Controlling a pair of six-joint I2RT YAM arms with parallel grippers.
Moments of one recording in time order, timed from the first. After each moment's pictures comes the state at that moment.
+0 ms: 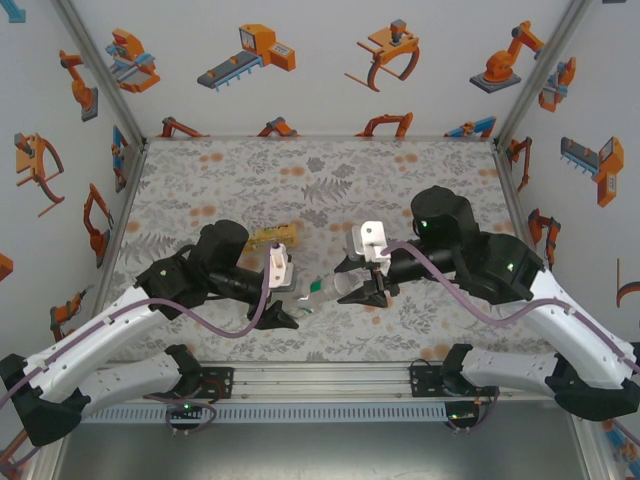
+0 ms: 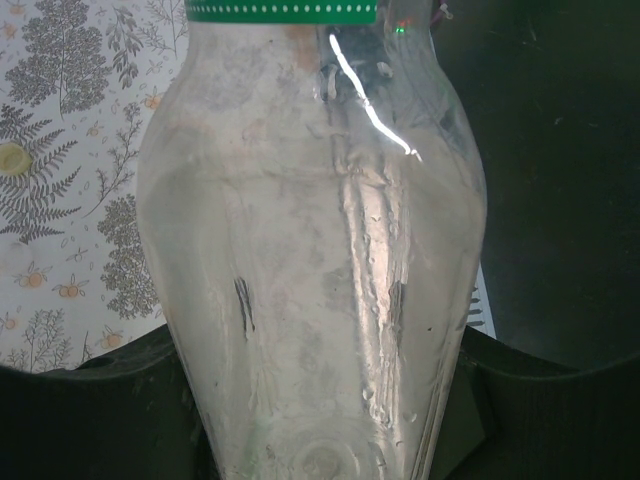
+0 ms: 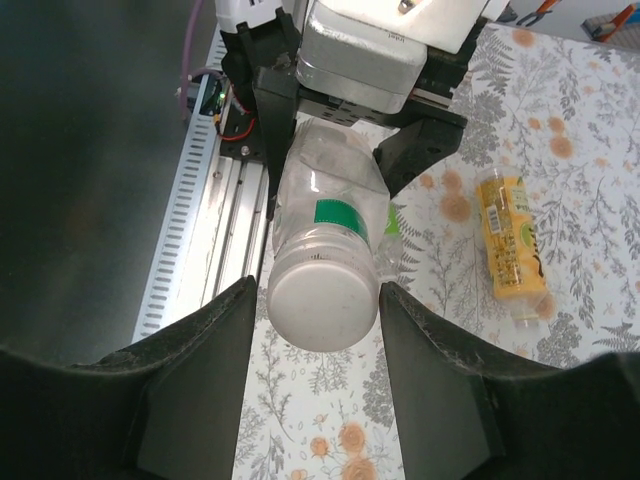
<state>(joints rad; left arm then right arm) -0.90 0.94 0.95 -0.65 0.74 0.44 0.97 1.04 1.44 -0.85 -0.65 -0.46</state>
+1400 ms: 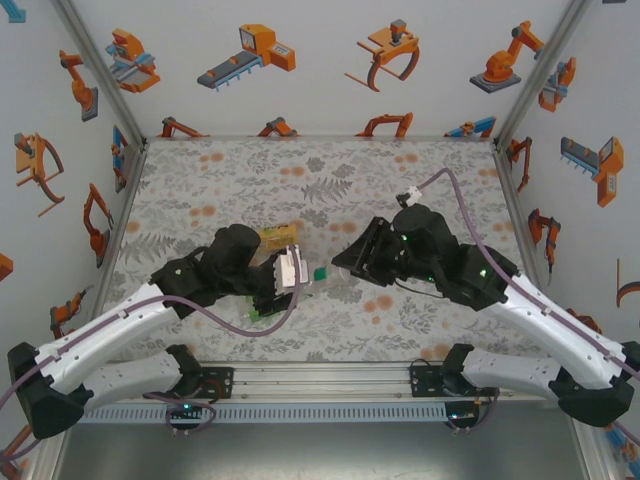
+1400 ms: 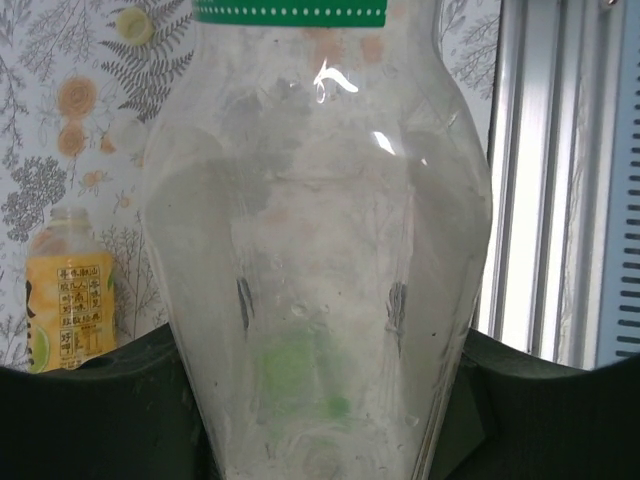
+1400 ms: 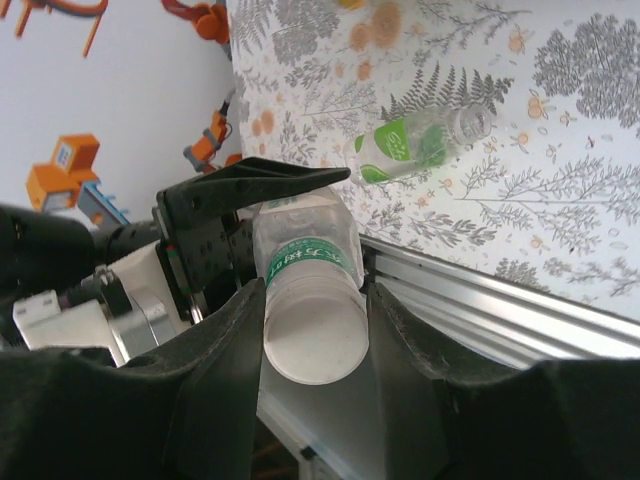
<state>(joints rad) -0.92 0.98 0.90 -0.60 0.35 0.50 0.96 1.01 1.20 -0.78 0.00 1.24</state>
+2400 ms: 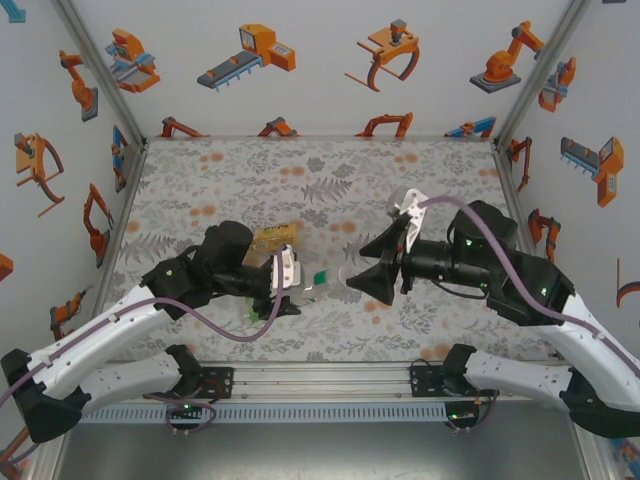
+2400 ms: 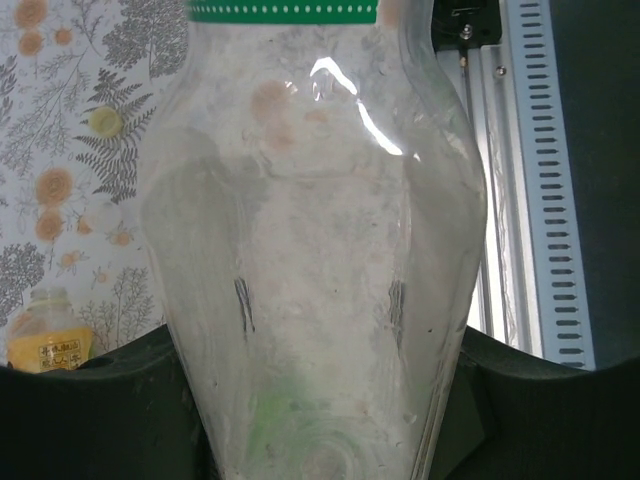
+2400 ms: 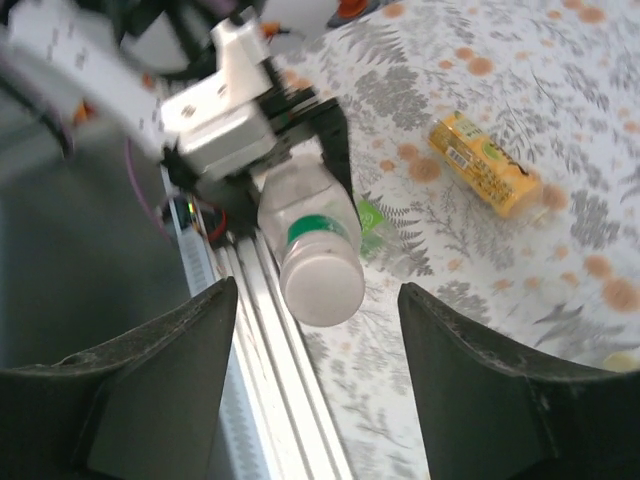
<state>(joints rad) -0.92 0.95 0.94 -0.60 0.55 0.50 0.97 0.89 1.36 -0.73 -0.35 0.02</state>
